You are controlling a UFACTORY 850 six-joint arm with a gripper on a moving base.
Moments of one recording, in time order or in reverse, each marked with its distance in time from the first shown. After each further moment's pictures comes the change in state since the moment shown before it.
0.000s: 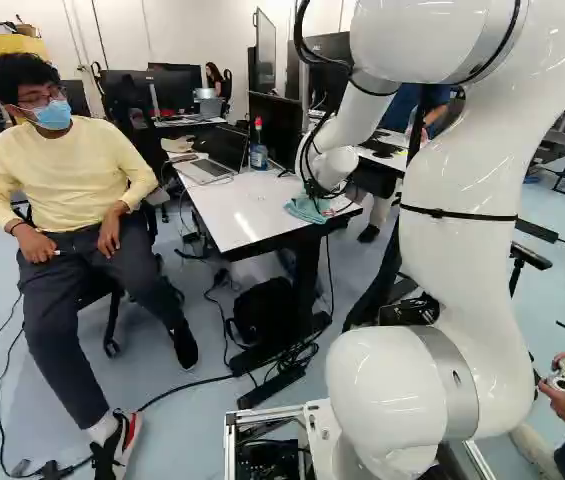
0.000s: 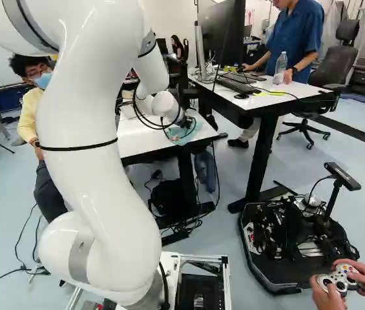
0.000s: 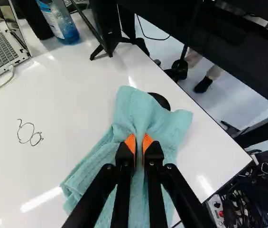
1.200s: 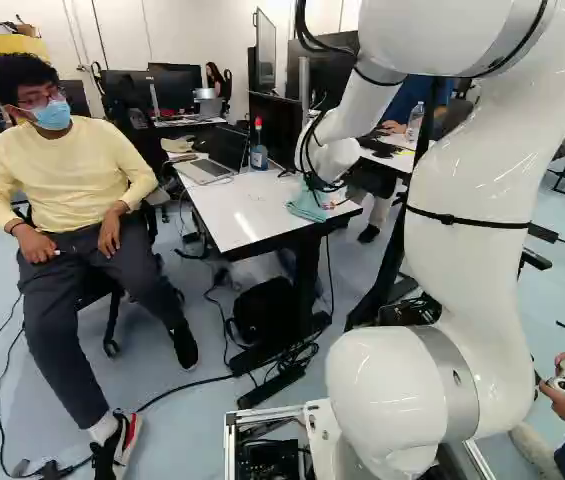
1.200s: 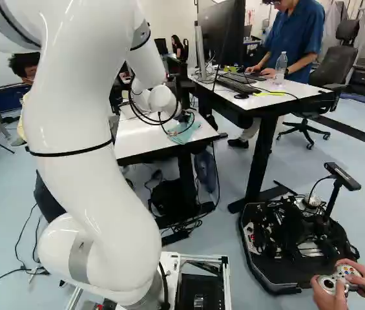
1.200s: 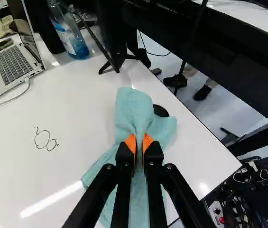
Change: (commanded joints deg) arm 0.7 4.0 0.6 0.0 -0.6 0.0
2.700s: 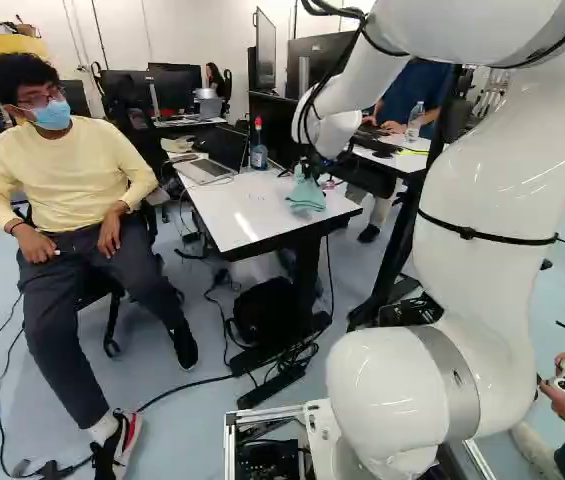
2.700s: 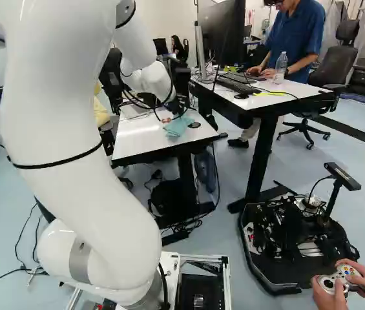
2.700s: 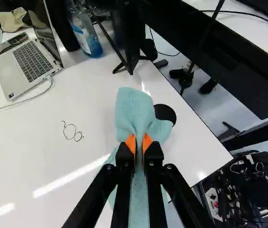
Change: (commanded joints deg) arm 1.7 5.2 -4.8 0.0 -15.7 0.0
